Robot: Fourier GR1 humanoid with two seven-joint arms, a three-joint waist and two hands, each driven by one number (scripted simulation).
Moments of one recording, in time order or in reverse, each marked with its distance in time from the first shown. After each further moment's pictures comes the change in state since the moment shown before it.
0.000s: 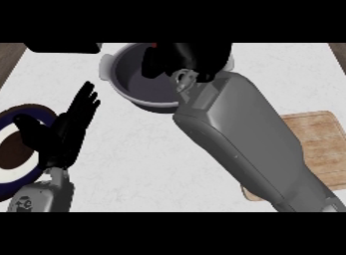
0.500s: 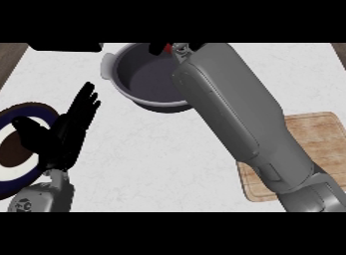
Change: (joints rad) left arm 0.009 -0.004 -0.007 -0.018 -0.003 -0.002 0.003; right arm -0.134 0.003 -0.092 0.450 -0.055 -0.208 -0.105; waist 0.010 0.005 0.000
